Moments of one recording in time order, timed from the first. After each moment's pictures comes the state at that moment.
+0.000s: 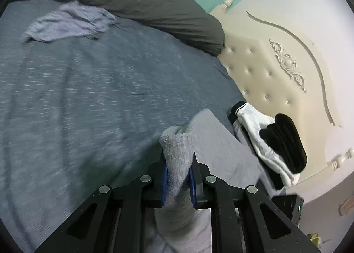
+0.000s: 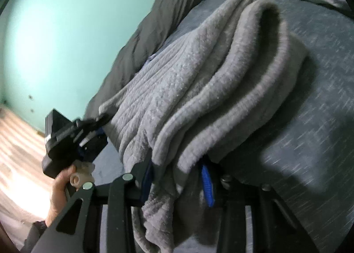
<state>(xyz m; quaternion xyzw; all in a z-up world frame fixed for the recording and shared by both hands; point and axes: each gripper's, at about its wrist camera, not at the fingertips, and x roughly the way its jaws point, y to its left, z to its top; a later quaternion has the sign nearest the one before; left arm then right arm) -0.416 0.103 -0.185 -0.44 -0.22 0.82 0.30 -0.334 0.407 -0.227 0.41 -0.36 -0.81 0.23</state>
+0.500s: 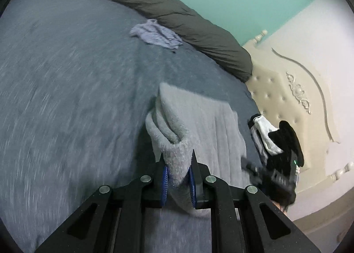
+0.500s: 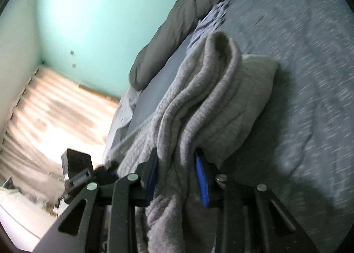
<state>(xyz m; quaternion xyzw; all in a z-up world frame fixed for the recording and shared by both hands) -0.219 -0.073 -0.185 -0.41 -0.29 0.85 0.18 -0.317 0.317 -0.211 0.45 -0.33 -0.72 0.42</state>
